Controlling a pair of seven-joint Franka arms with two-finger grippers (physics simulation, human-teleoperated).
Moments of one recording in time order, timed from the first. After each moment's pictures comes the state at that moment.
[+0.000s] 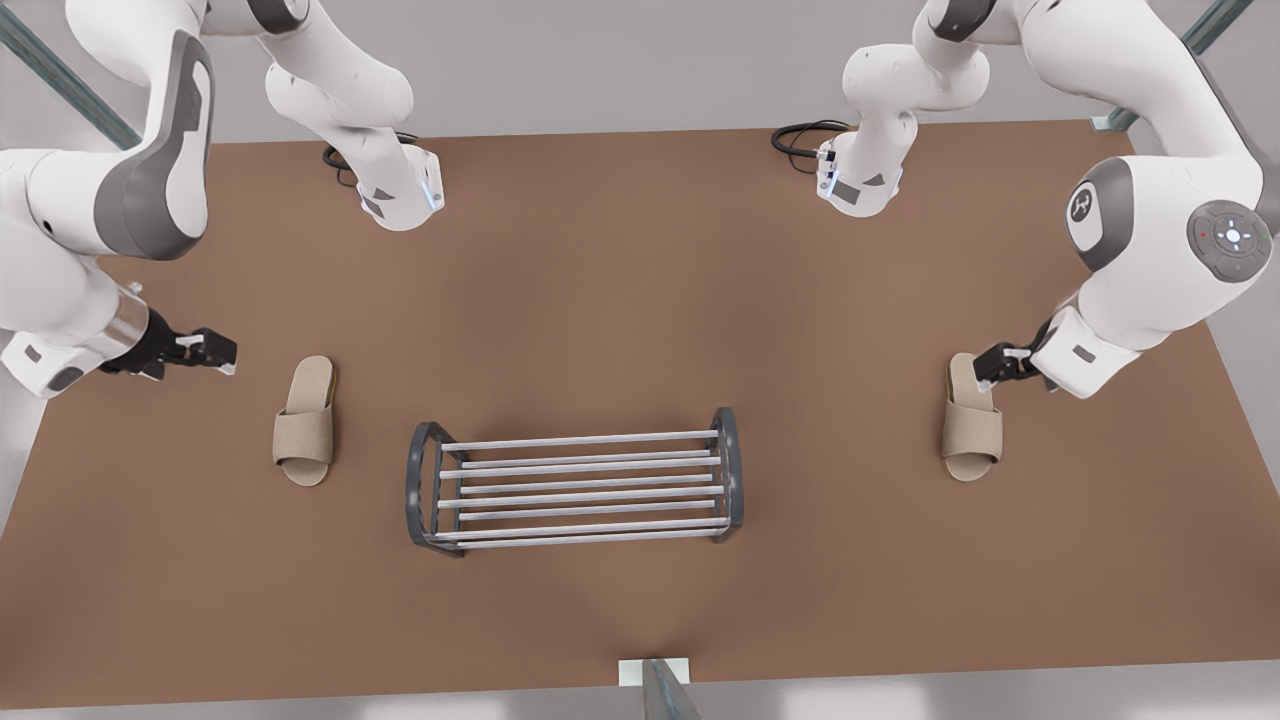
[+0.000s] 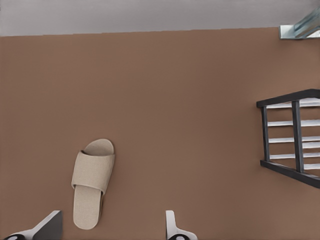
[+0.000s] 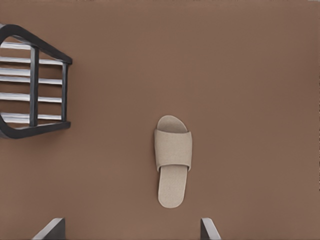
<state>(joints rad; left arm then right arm) -0.08 0.26 0.02 -1.33 -0.01 1.62 -0.03 -0.13 0.12 0.07 -1.49 -0.06 1.57 -0.14</state>
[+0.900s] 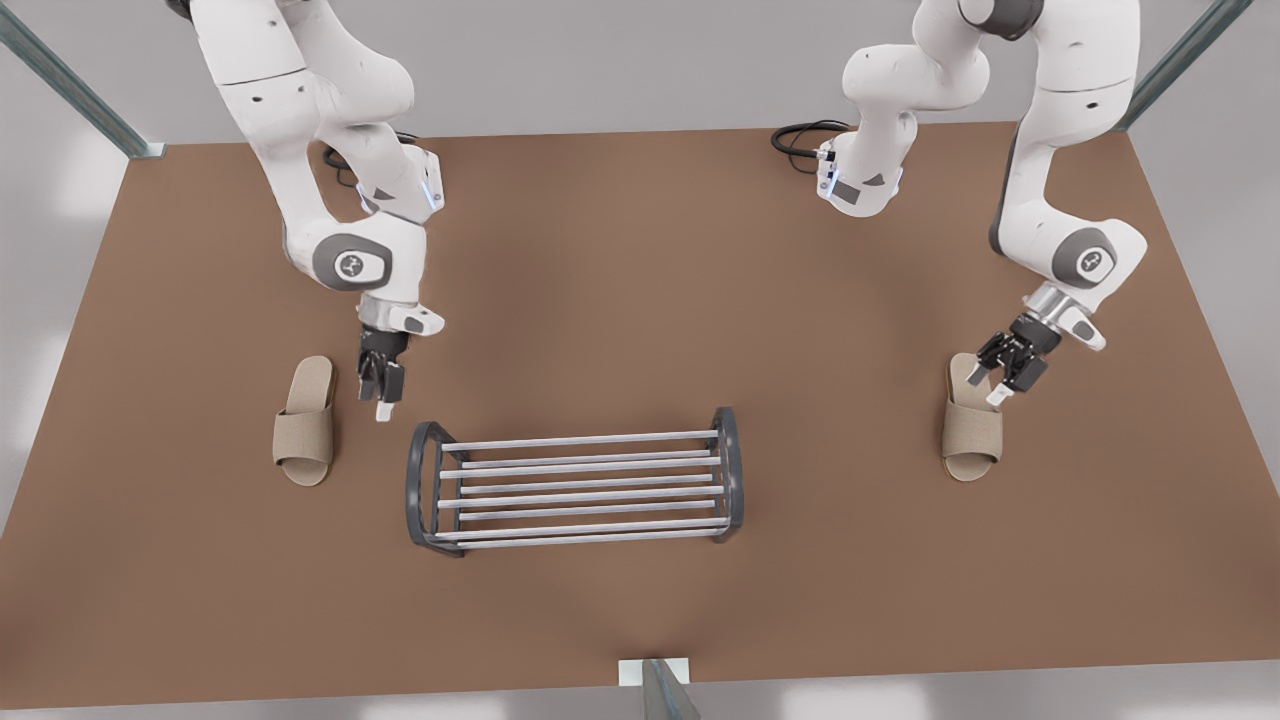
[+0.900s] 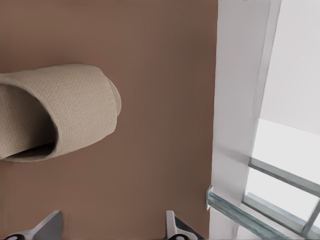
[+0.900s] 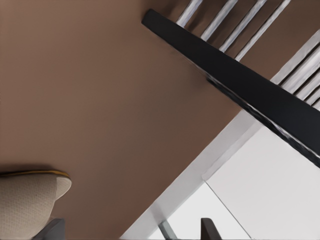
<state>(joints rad) -0.06 0.17 0.44 -2.39 -1.53 2.29 0.42 0.08 0.04 0.07 -2.49 -2.24 2.66 0.10</state>
